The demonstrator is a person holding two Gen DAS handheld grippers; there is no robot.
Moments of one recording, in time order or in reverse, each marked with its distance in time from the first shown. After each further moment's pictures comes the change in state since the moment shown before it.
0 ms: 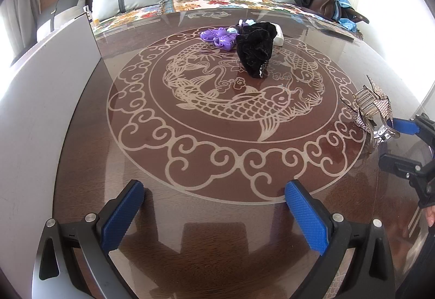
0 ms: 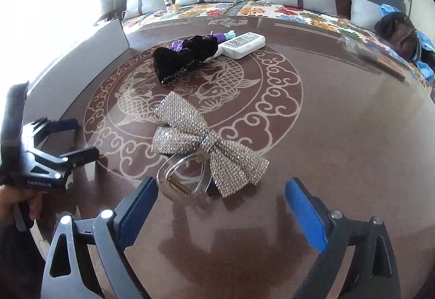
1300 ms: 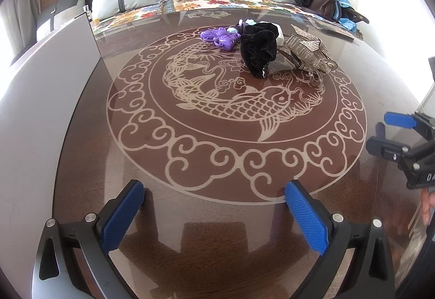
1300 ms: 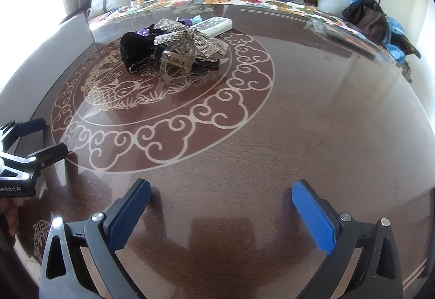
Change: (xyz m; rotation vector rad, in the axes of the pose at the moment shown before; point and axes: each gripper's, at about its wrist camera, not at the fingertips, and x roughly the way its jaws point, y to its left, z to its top) left arm 0.000 -0.001 0.001 0.000 0.001 -0.001; right arm 0.016 -0.007 0.012 0.103 0.041 -0.118
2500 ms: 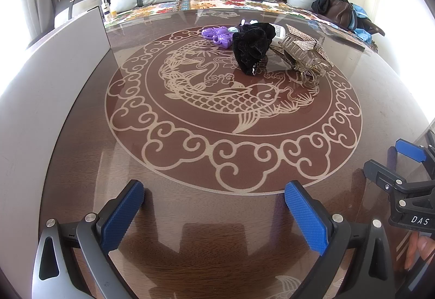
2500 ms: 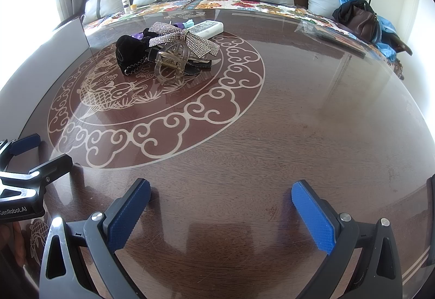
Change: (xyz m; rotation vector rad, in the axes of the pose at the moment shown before) left arm -0.003 -0.030 -0.008 -0.099 -0.005 0.066; right arm -0.010 0.001 -0.024 0.057 -0.047 -0.111
